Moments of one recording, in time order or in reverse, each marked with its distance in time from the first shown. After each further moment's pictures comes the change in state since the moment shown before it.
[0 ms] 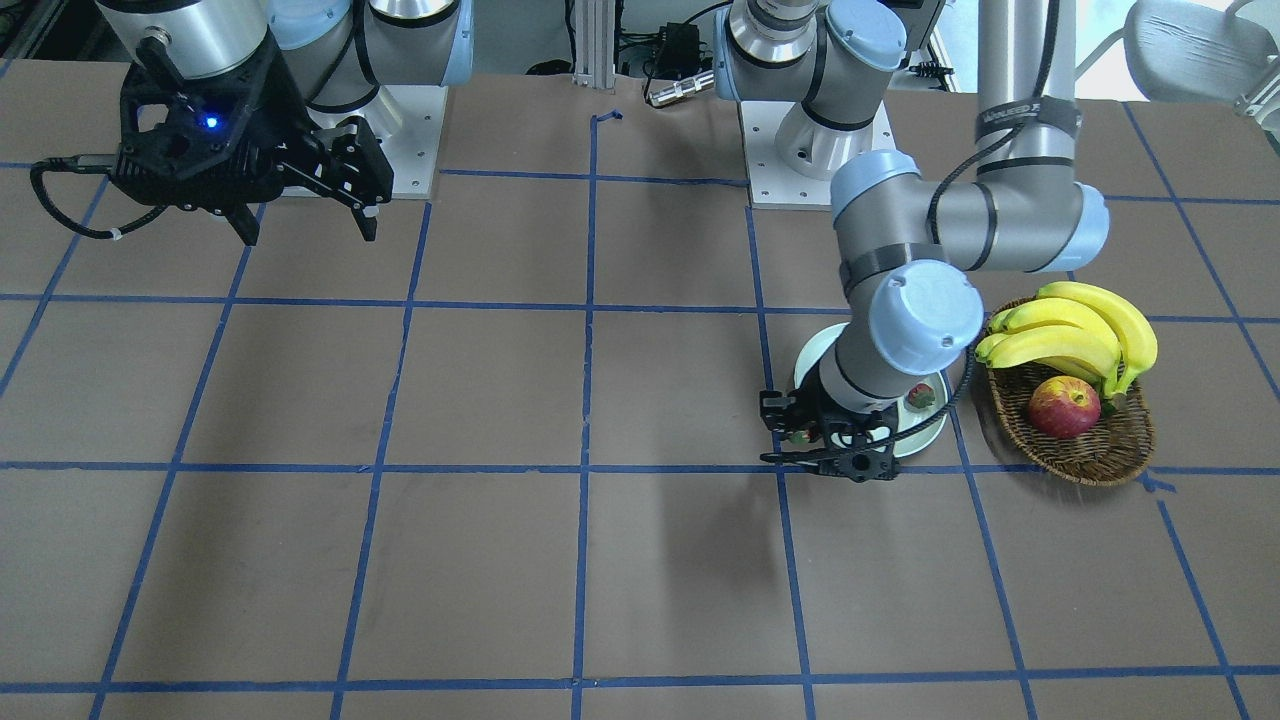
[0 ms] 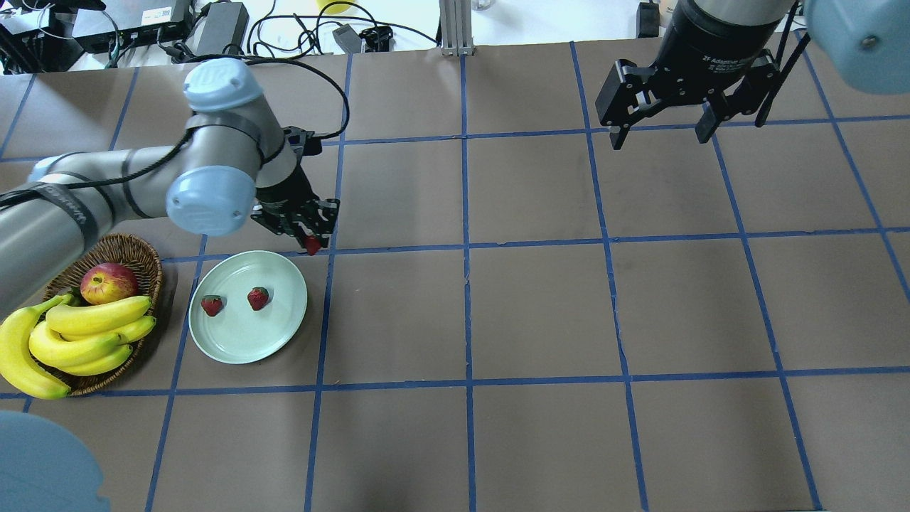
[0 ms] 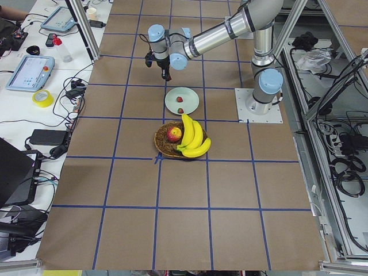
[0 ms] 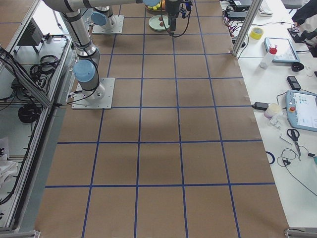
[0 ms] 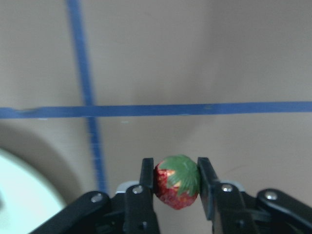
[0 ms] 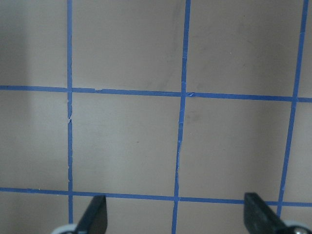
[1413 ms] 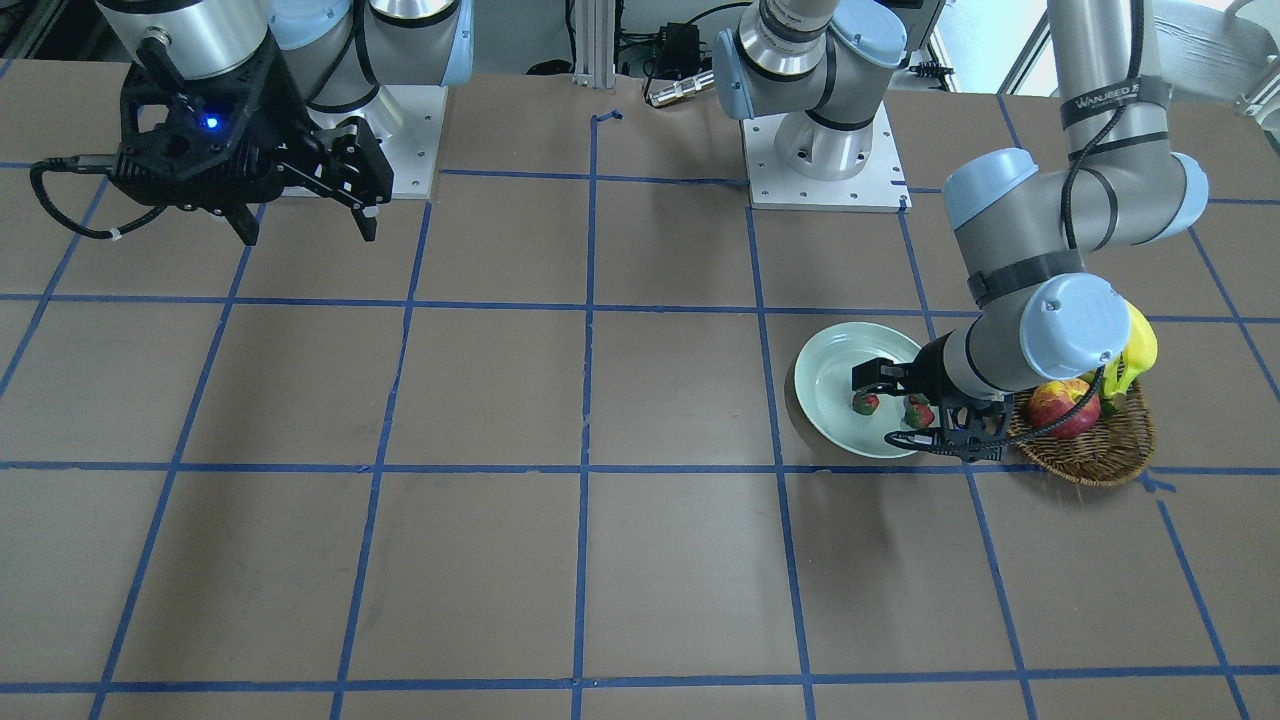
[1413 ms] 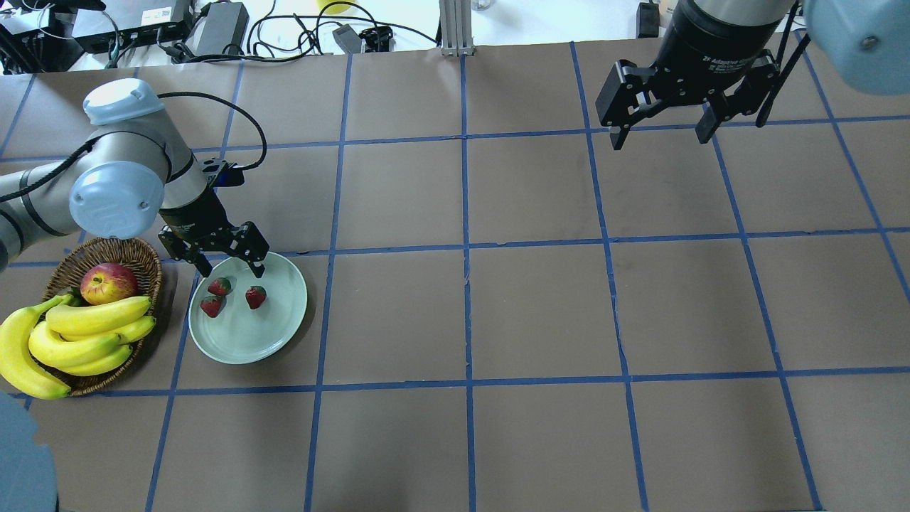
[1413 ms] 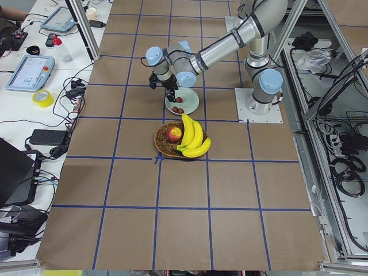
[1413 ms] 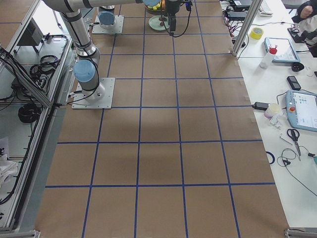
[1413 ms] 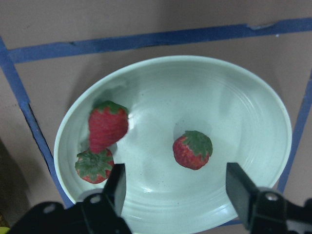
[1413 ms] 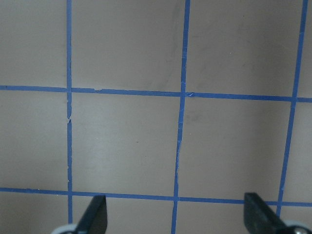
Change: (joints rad) left arm 0.165 0.034 -0.035 -0.125 0.073 0.190; right arm 0.000 0.000 0.000 0.000 -0.001 0.000
